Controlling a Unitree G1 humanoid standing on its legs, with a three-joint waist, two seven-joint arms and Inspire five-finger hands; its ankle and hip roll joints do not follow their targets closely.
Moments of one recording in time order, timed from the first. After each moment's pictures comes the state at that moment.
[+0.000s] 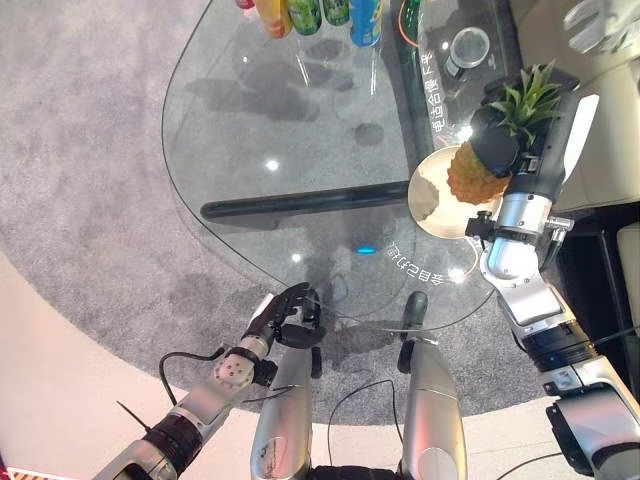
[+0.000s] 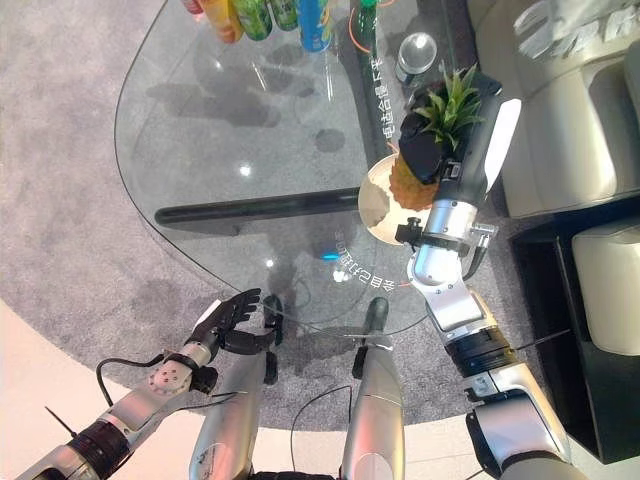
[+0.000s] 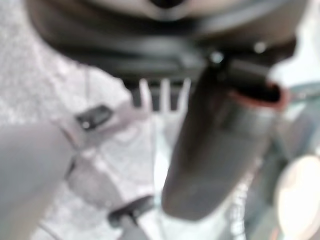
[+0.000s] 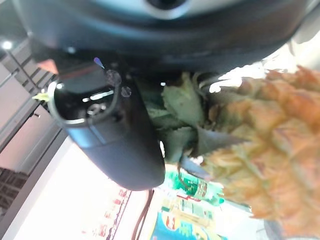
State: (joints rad) left arm -0.24 0.55 -0.65 0.34 -0.43 -0.03 0.19; right arm -0.66 -0.59 0.28 0.27 0.04 -0.31 -0.80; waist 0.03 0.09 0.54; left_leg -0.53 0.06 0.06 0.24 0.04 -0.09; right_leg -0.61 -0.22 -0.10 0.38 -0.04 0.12
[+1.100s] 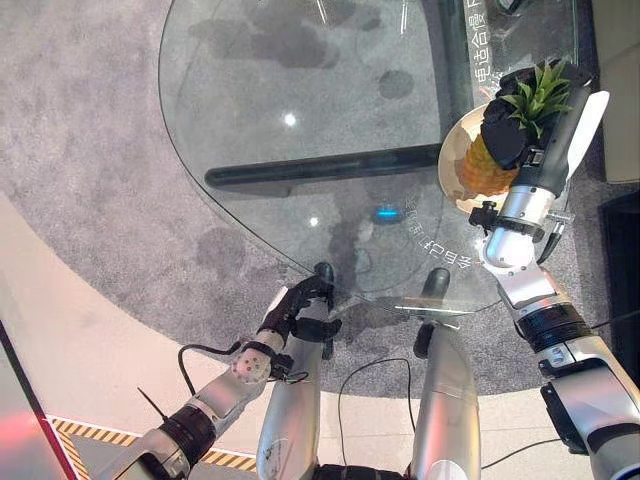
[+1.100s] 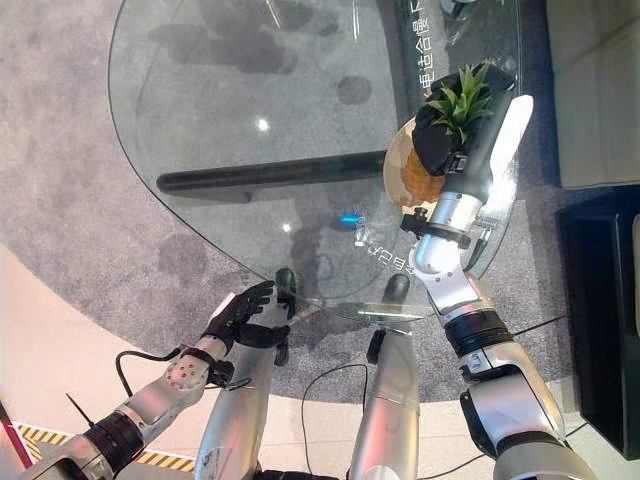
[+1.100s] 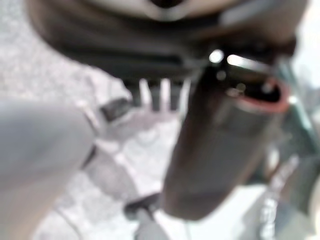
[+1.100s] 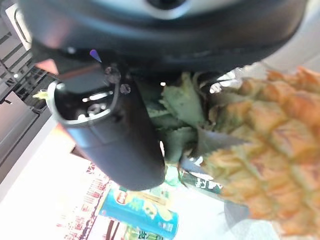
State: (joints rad) left arm -0.29 0.52 -0.74 0.32 -0.46 -0.03 0.26; right arm -0.76 -0.58 0.32 0.50 0.00 -0.42 -0.87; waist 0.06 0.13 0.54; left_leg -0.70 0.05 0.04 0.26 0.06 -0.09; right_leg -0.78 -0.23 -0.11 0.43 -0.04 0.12
